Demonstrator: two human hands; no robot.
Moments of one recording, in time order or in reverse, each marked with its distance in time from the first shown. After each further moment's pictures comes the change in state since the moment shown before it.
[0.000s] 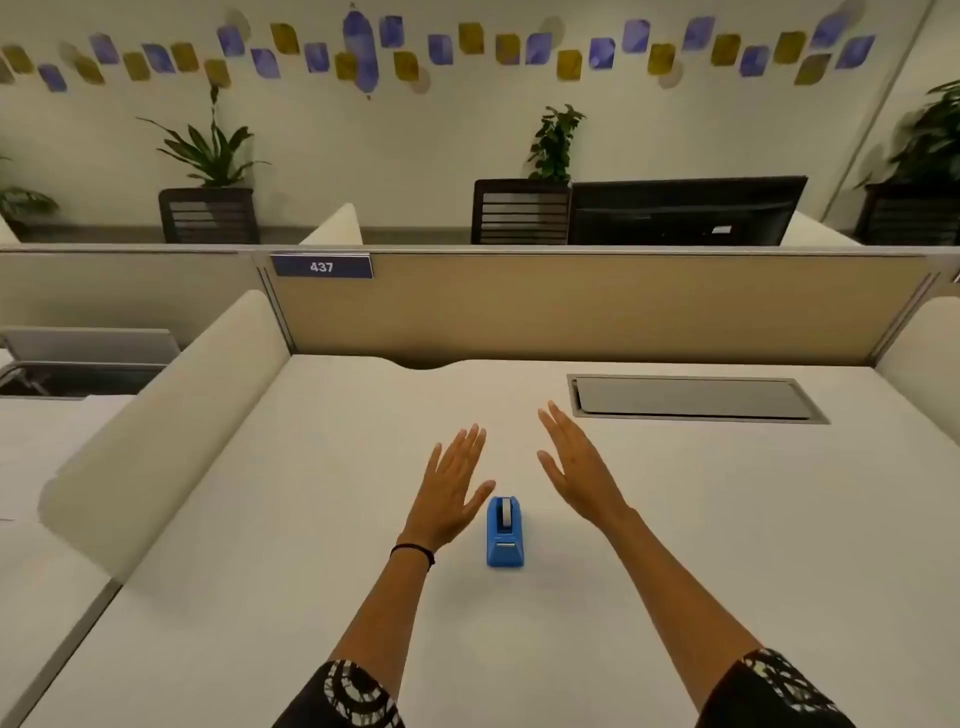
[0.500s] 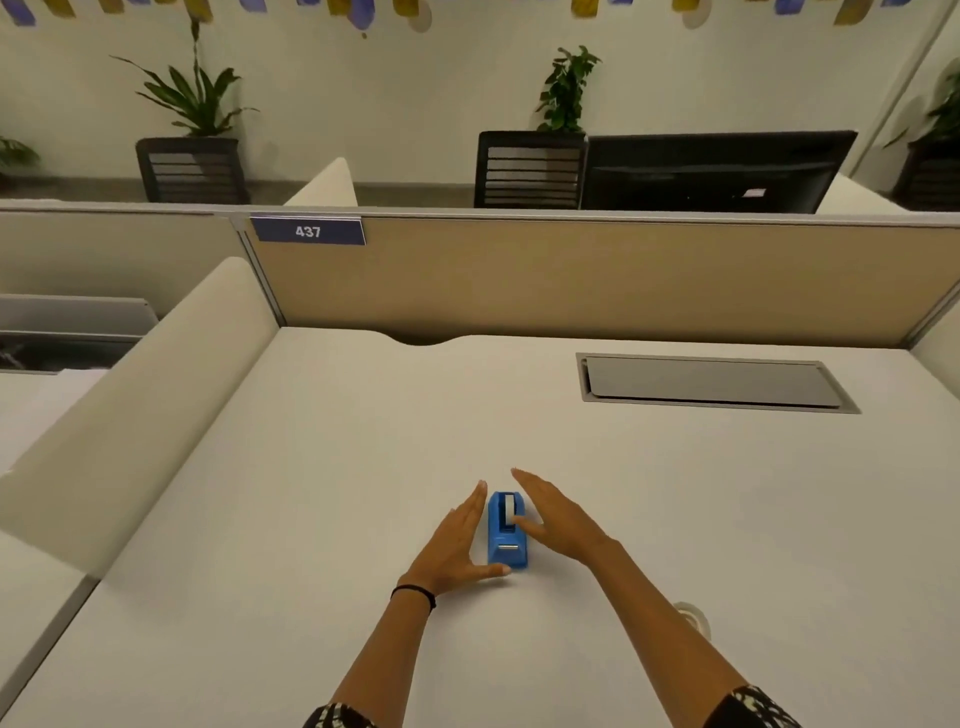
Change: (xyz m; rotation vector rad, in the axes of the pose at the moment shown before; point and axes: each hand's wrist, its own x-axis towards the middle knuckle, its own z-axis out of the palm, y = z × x) left_hand -0.032 -0.035 0.070 -0.266 -0.399 -0.153; right_hand -0.014 0.015 0.063 0.120 -0.499 0.191
